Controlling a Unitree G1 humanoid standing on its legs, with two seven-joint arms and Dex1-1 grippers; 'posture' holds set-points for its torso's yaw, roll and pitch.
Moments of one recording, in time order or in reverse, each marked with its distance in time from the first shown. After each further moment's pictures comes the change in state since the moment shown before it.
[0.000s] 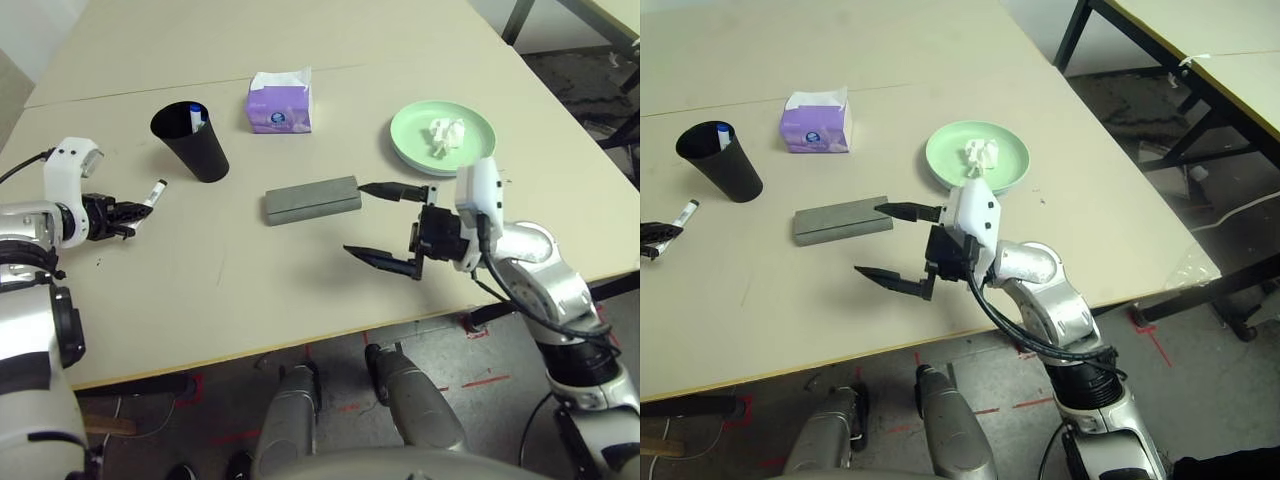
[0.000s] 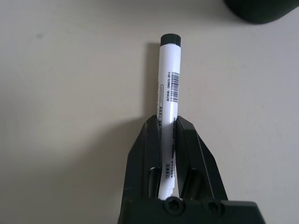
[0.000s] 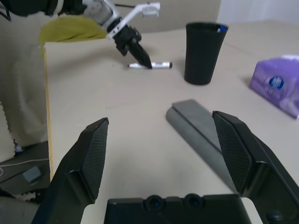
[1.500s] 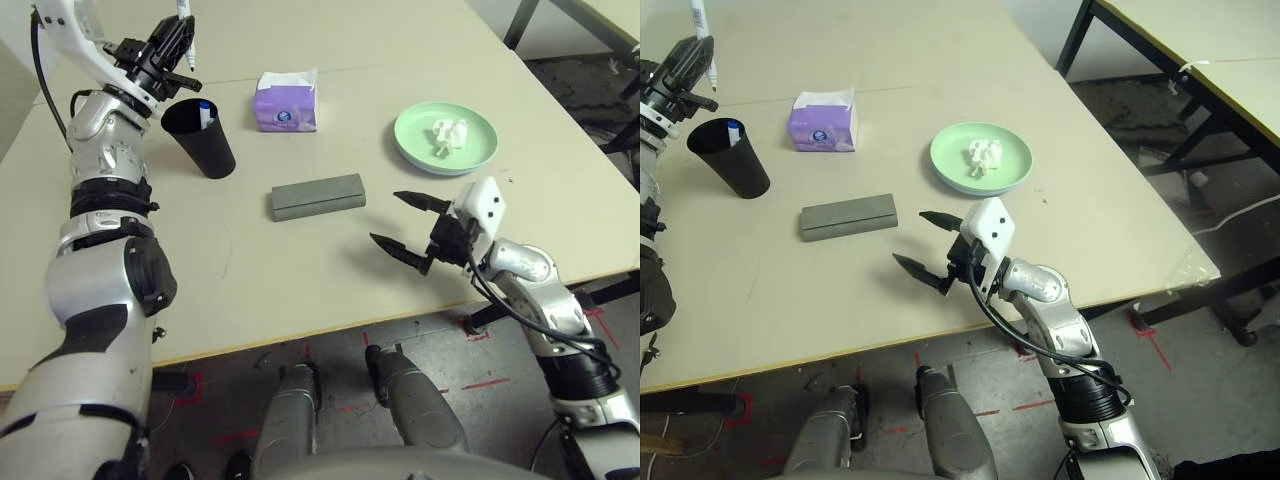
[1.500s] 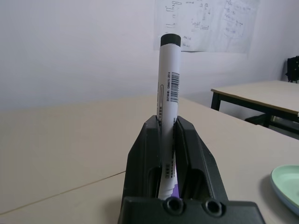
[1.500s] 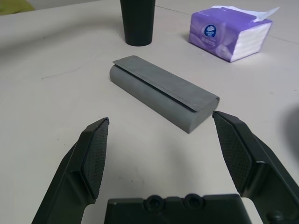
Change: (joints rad) left arm -0.187 -0.350 0.224 -0.239 -0.380 -0.469 0.277; right arm 0.070 0.018 -0.049 0.114 -0.114 -0.078 -0.167
